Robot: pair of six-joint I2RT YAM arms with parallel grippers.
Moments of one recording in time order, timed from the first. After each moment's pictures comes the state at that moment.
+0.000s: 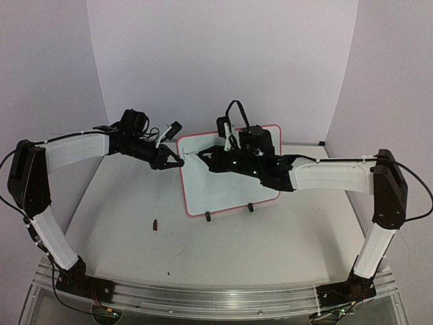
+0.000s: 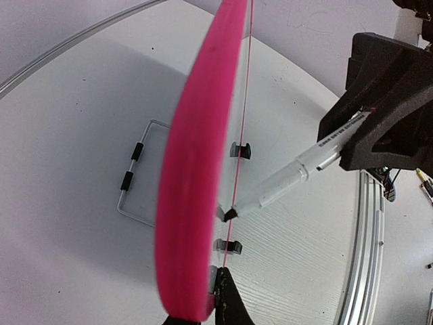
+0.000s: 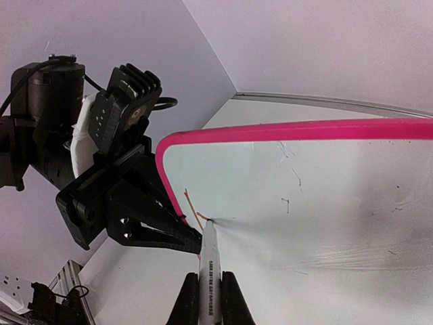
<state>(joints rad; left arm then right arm) -0.45 1.69 1.33 -0.40 0.75 0.21 0.89 1.82 1.33 0.24 -0.05 0.50</state>
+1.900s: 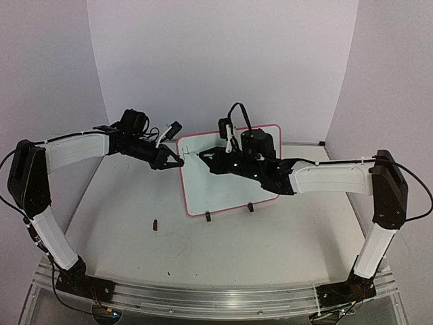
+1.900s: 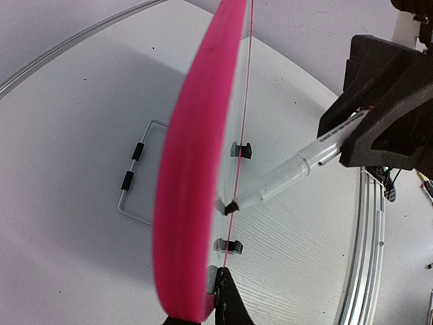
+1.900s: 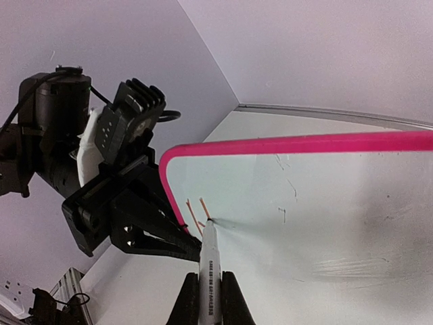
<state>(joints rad) -0.45 1.69 1.33 -0.40 0.75 0.21 0.89 1.81 1.29 0.32 -0.04 0.50</state>
